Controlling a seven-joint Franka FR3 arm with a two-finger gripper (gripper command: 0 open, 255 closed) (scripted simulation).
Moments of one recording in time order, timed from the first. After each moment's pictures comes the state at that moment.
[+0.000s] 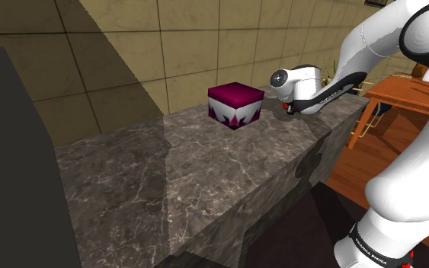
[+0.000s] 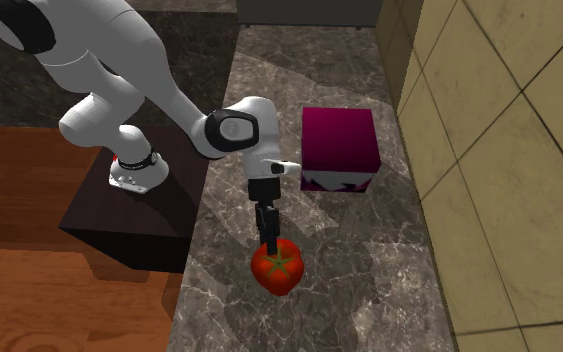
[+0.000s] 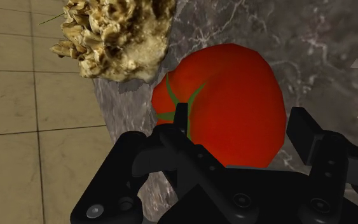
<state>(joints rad) -0.42 0.05 0.04 -2.23 -1.38 2.33 0.24</state>
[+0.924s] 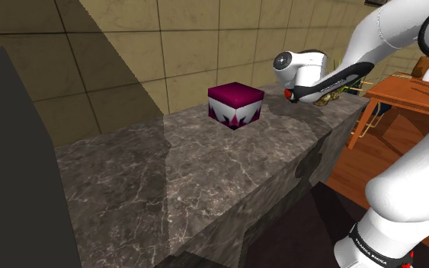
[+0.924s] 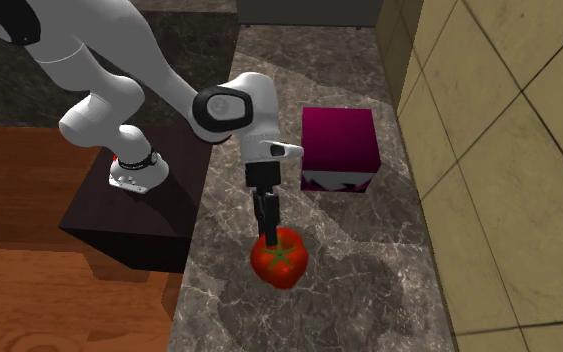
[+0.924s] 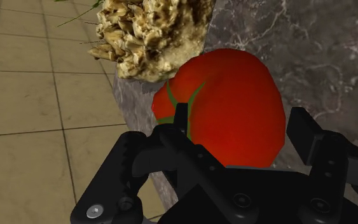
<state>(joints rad) -0.42 -0.04 0.04 -2.20 -1.26 2.30 0.08</state>
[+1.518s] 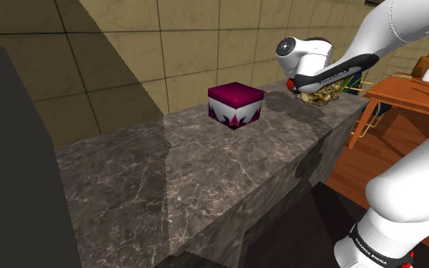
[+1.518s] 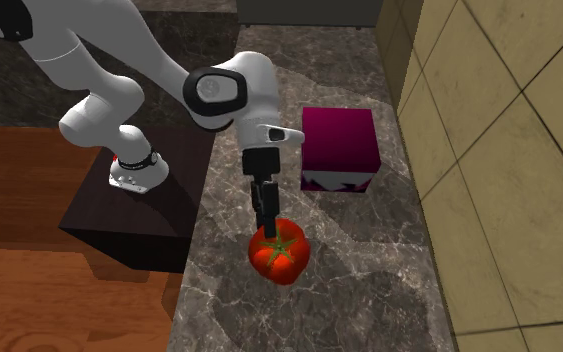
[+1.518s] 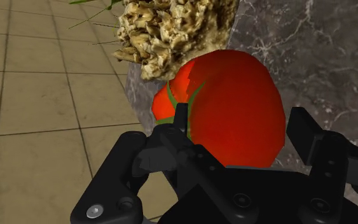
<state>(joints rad) -0.42 -0.10 0.04 -2.16 -1.18 2.27 -0.04</state>
